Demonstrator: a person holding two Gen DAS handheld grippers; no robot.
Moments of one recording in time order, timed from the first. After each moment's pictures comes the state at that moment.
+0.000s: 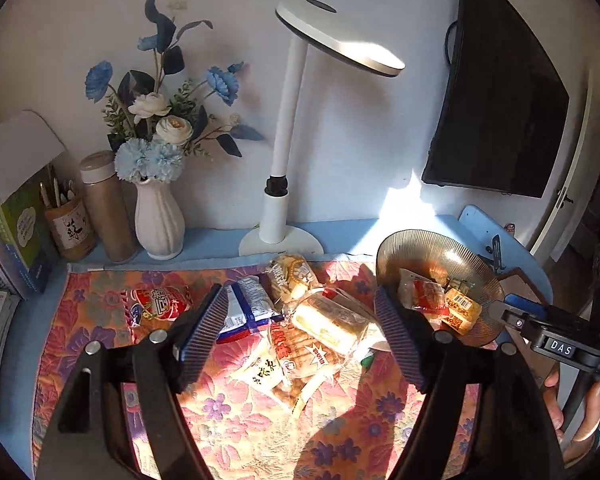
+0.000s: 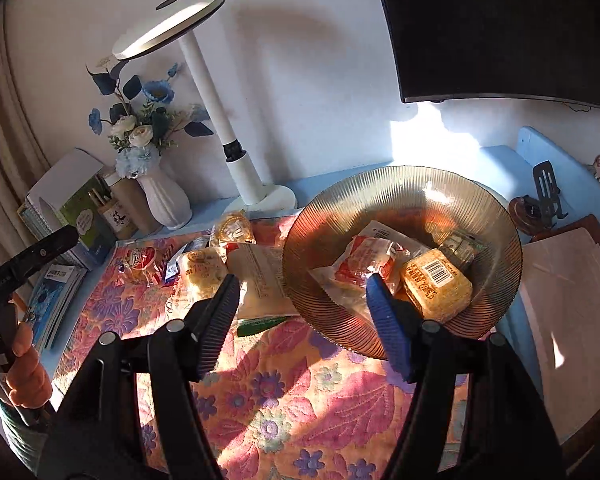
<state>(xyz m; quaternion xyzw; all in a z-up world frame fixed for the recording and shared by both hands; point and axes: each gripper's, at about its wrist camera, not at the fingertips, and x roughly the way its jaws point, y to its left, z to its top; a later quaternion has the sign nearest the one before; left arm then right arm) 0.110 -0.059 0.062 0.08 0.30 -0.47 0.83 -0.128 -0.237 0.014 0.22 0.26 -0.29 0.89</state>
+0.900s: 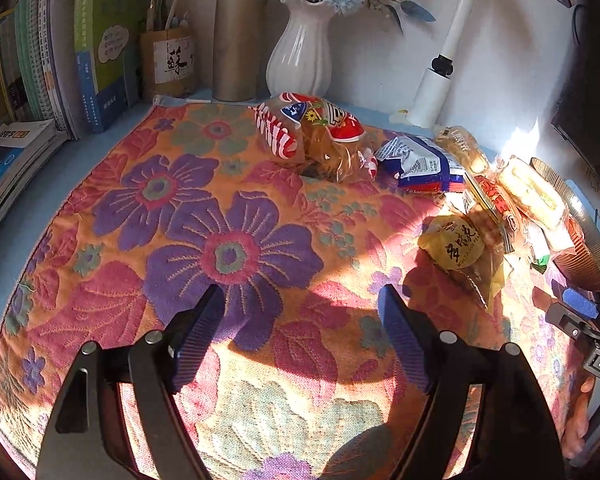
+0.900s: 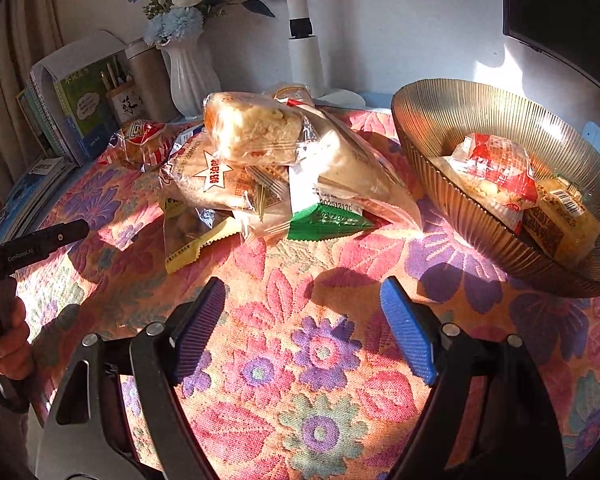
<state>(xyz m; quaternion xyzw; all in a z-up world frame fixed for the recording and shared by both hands) 0.185 0.022 -0.100 0.07 0.41 -0.35 0.84 -0.042 -0.192 -0.109 0.16 0.35 -0.24 0.89</state>
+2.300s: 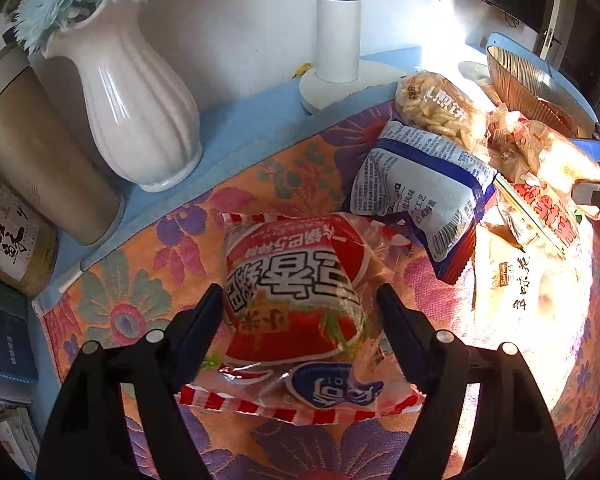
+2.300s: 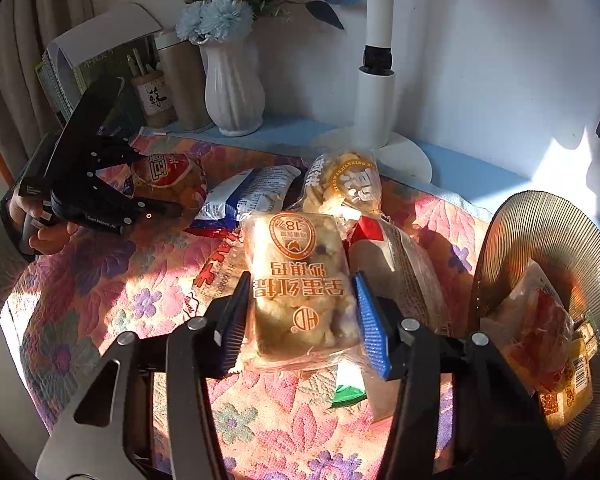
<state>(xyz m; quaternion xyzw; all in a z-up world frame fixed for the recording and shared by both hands) 0.290 -0.105 -0.097 0.31 0.38 -0.52 0.70 0.056 -0.220 -0.060 0.09 0.40 -0.17 0.90</state>
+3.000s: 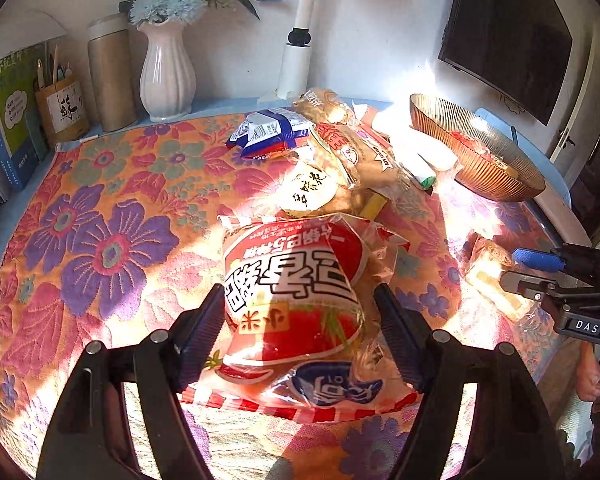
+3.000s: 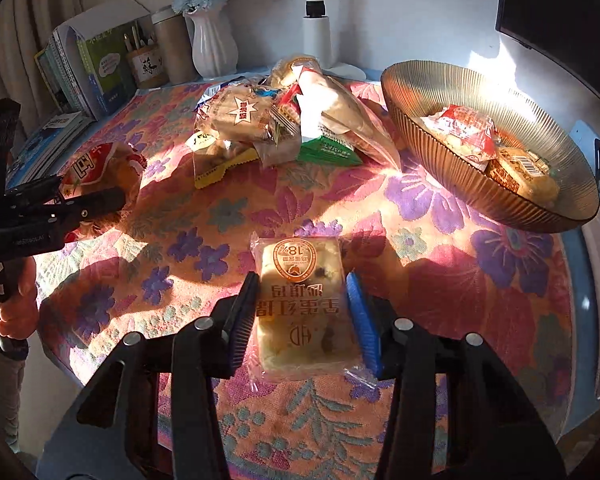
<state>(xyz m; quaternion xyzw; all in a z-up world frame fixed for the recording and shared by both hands) 0.098 -0.002 -0.088 0.15 0.38 -0.48 0.78 -0.095 -0.151 -0.101 0.13 0.41 -0.23 0.87</state>
